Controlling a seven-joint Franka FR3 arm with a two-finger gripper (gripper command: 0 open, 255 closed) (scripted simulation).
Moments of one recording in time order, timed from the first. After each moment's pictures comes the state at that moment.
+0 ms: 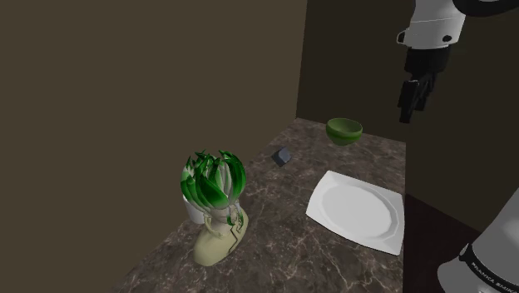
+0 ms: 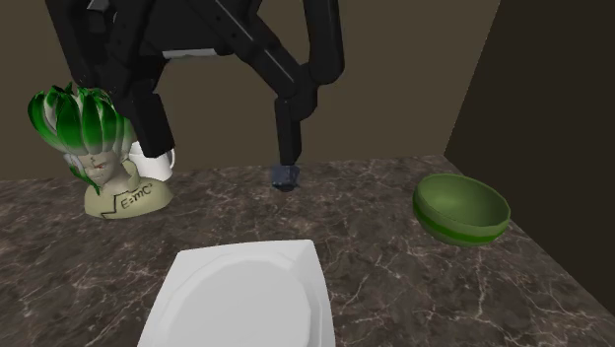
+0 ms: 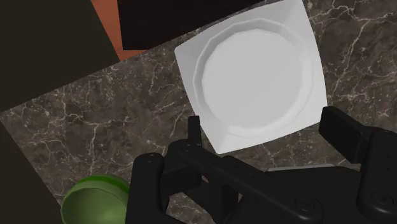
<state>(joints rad) 0.02 -0.77 0.02 -2.41 -0.06 1.53 -0.01</state>
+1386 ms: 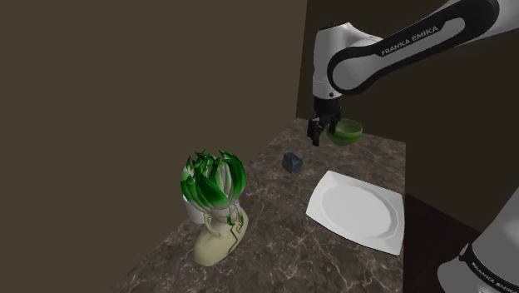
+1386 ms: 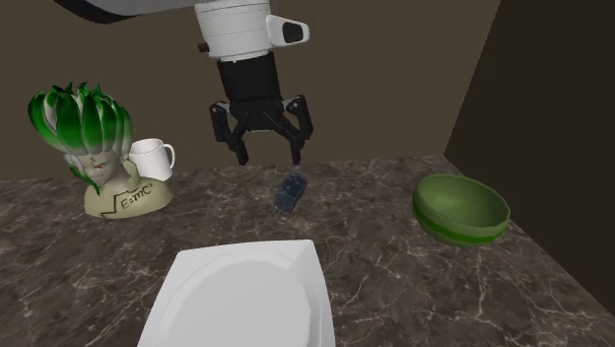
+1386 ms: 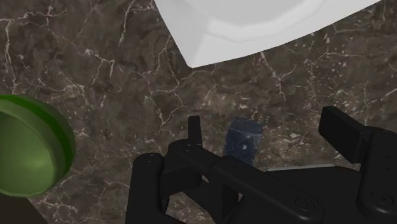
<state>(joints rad) 0.02 -0.13 0.14 -2.25 -0.13 2.08 0.17</state>
